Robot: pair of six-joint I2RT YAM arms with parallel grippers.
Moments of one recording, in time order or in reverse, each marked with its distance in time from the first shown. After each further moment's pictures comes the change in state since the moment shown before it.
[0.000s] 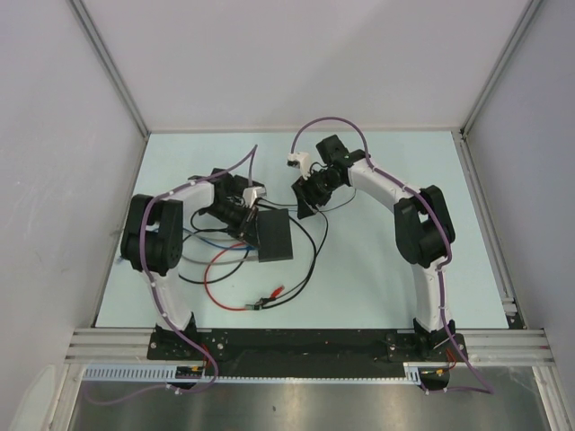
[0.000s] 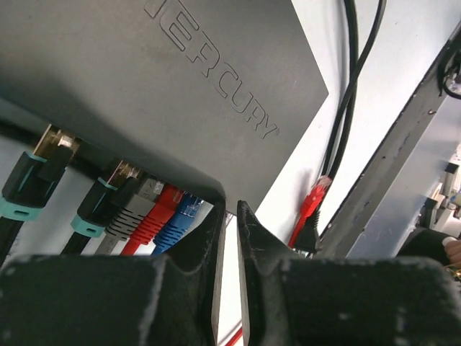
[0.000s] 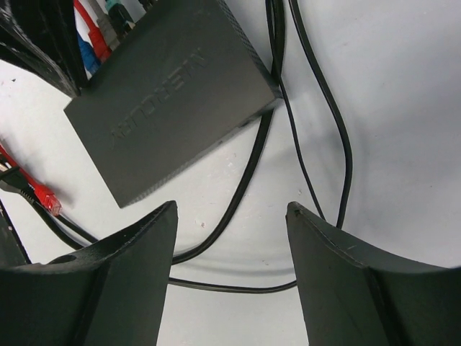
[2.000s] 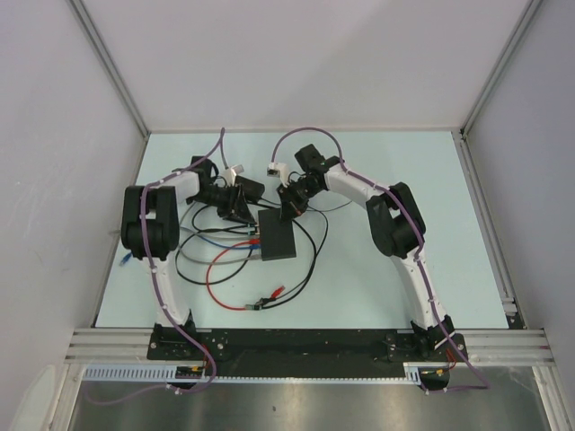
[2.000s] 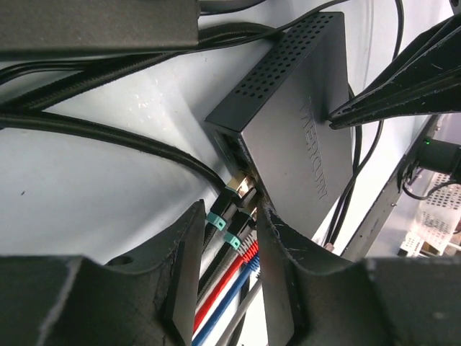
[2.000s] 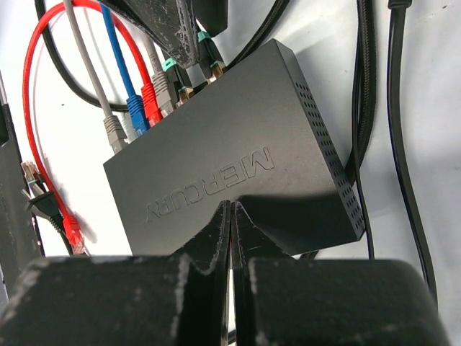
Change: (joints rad) left arm 0.153 0.148 0.151 0.163 0.064 -0.208; right arm 0.068 0.245 0.187 0.018 -0.187 0.019
